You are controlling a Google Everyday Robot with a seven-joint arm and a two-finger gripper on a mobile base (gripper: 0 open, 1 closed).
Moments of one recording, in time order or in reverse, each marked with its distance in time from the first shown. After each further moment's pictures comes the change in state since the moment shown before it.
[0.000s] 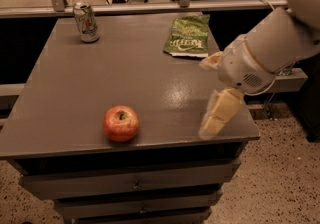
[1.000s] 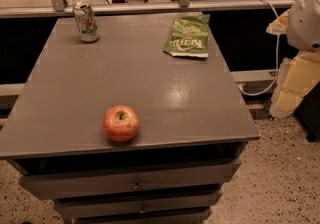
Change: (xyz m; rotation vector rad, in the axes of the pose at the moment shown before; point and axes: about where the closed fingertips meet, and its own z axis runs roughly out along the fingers) arm 0.054 -0.013 -0.127 0.176 0.357 0.049
